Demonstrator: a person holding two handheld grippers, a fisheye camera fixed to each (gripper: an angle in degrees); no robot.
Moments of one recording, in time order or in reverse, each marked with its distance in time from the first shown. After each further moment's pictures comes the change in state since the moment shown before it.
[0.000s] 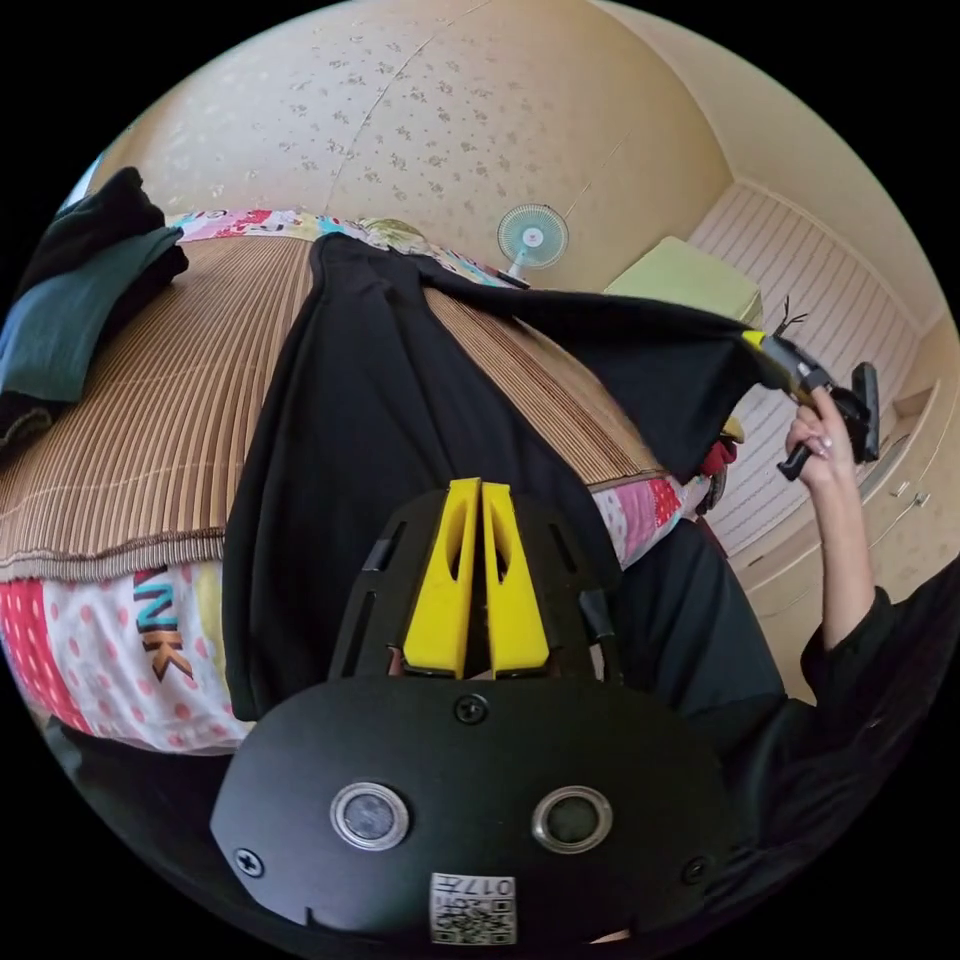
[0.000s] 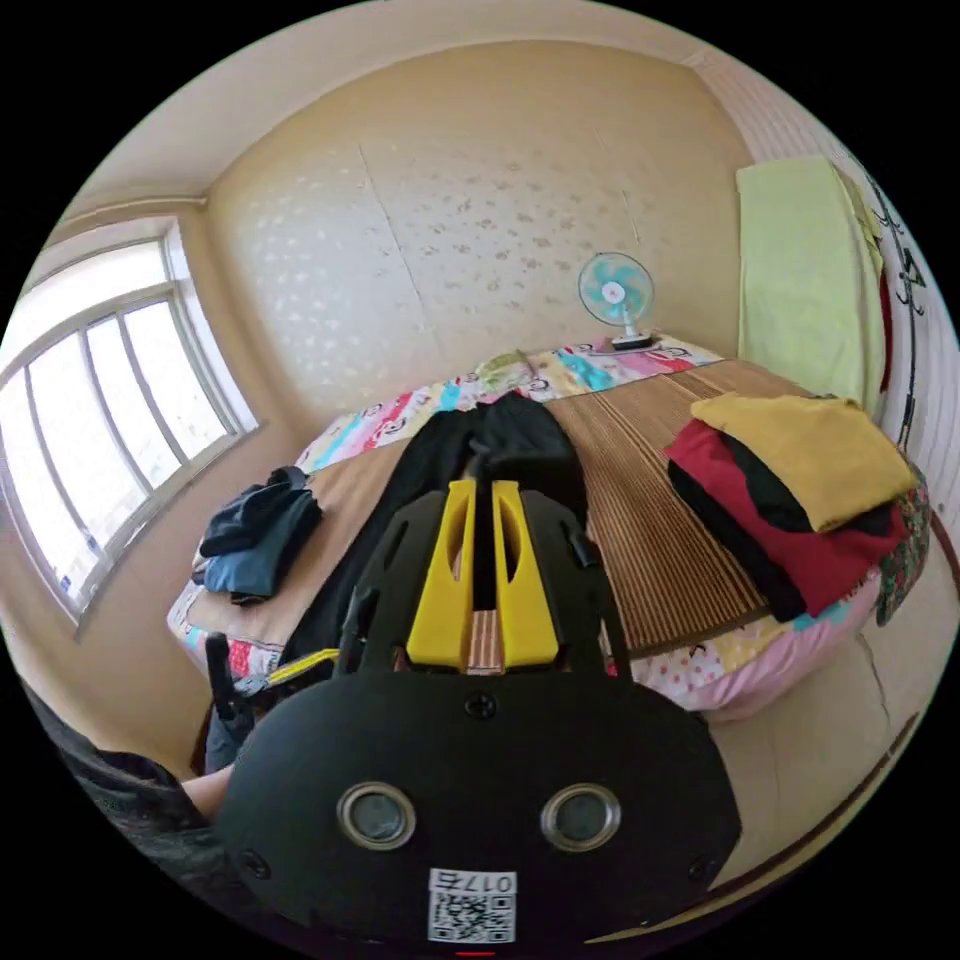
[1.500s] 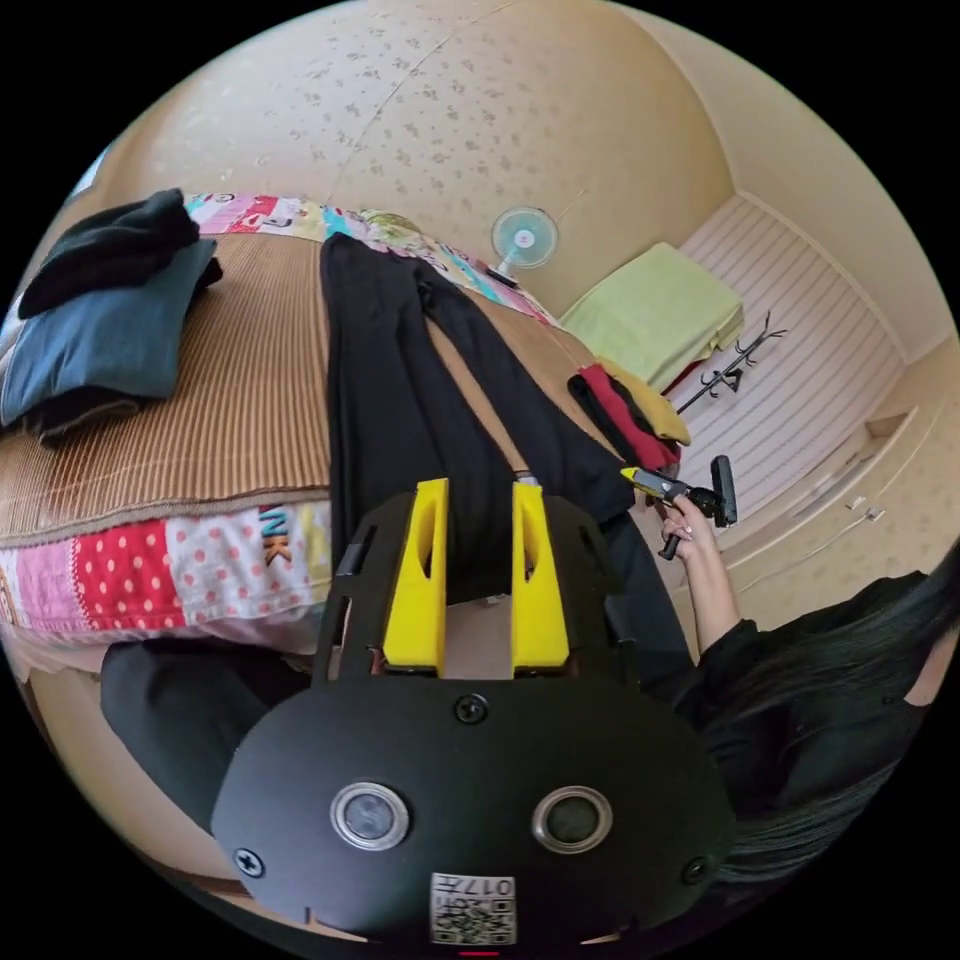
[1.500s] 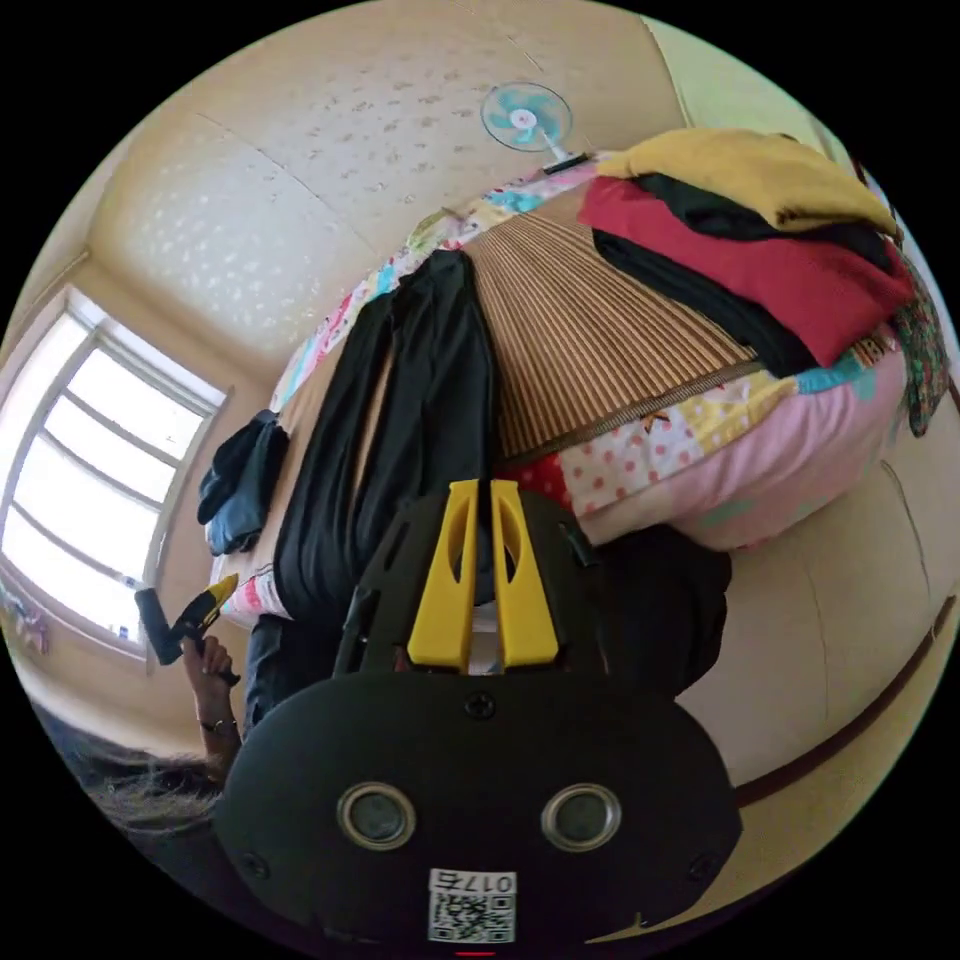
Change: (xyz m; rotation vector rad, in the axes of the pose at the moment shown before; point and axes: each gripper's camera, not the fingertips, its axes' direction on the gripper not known) left arm -0.084 0.020 -0.237 -0.055 0.150 -0.037; right arm 0.202 0.113 -0.061 -0.227 -0.079 0.249
